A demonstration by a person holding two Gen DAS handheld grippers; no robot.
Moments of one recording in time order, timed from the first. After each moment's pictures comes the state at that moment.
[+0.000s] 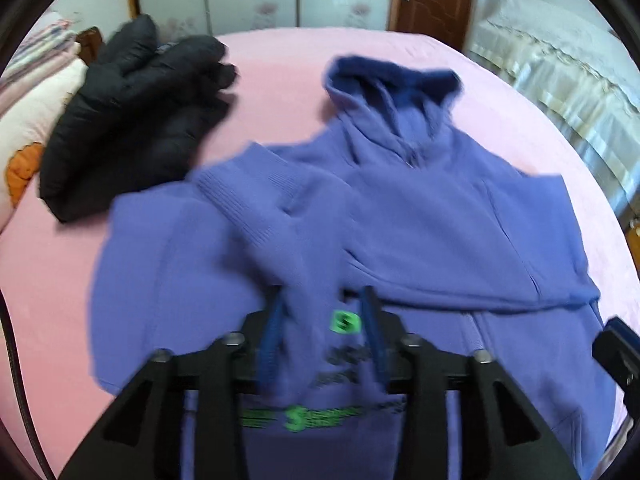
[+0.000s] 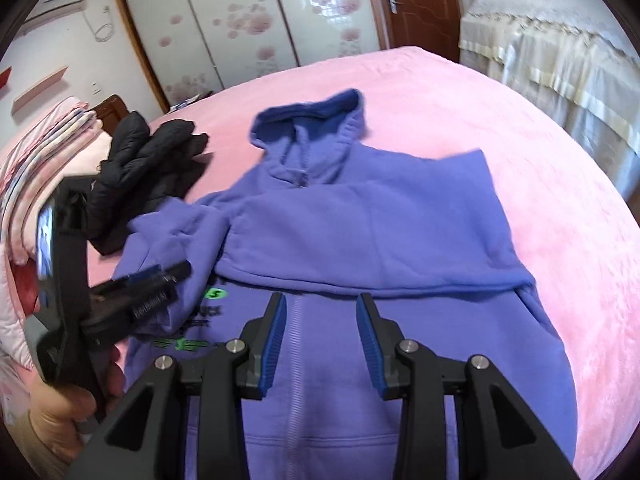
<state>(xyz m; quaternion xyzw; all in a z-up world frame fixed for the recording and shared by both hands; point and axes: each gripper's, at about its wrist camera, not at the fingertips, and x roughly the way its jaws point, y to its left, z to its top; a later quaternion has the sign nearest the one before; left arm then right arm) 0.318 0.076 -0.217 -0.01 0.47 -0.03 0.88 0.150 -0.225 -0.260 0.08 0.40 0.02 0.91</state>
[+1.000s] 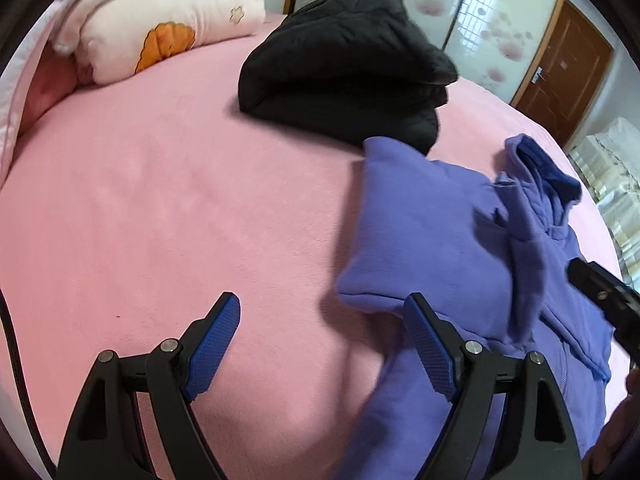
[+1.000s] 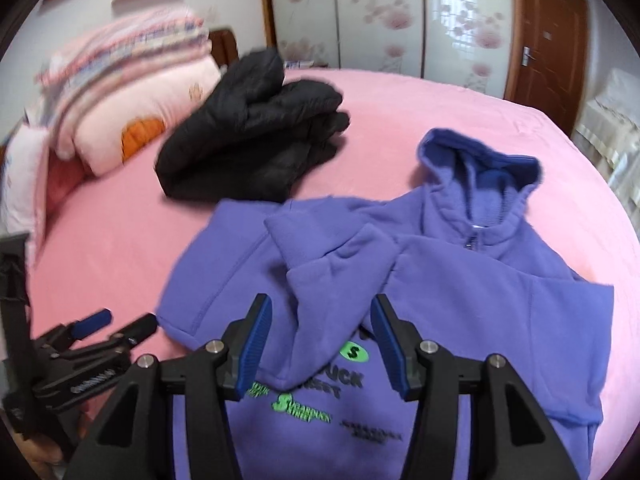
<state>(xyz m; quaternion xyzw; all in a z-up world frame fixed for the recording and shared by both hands) 0.219 0.284 -0.236 -0.19 0.44 0.15 0.87 0.218 -0.055 -0.271 -0.10 0.40 0.18 0.89</state>
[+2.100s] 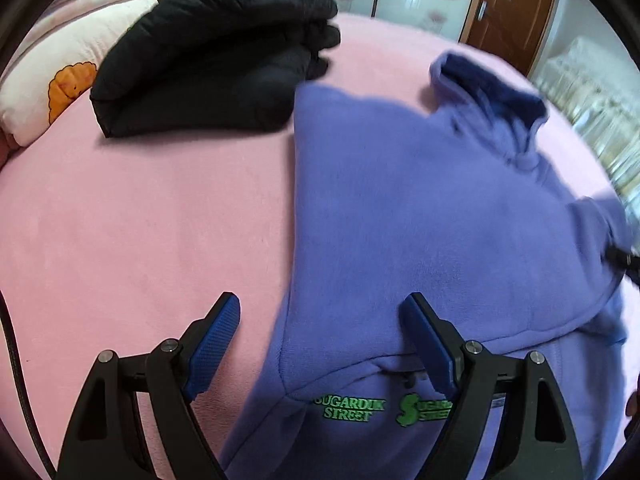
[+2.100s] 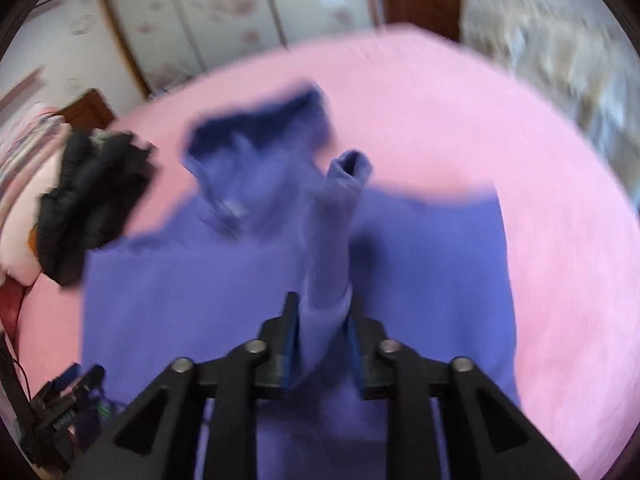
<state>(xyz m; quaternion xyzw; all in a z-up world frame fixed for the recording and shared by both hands) 0.300 0.158 -0.256 -0.09 0.49 0.07 0.87 0.273 -0.308 -0.291 0.08 0.46 0.00 0.88</state>
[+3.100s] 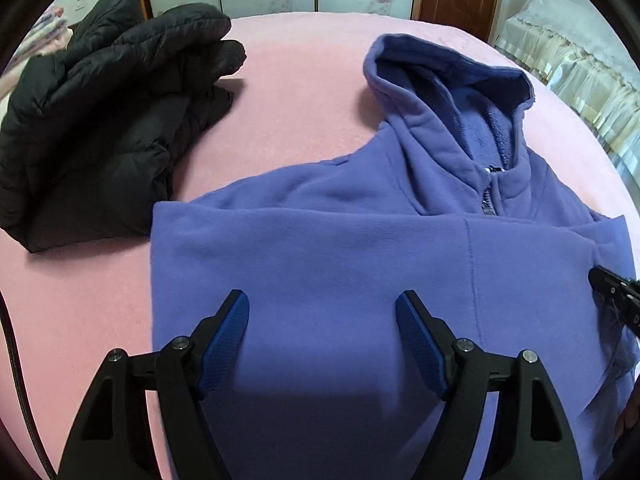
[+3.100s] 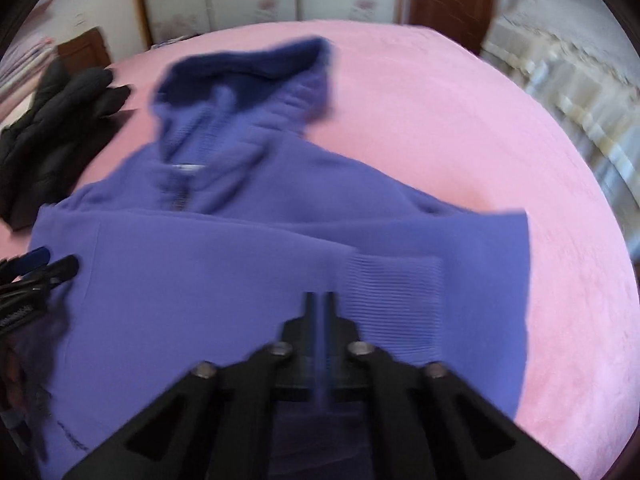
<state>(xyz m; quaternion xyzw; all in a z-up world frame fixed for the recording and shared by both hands) 0.417 0.106 -0.258 -0.02 0.49 0.00 0.87 0.318 -0.300 -0.326 -0.02 0.47 0.01 0.88</state>
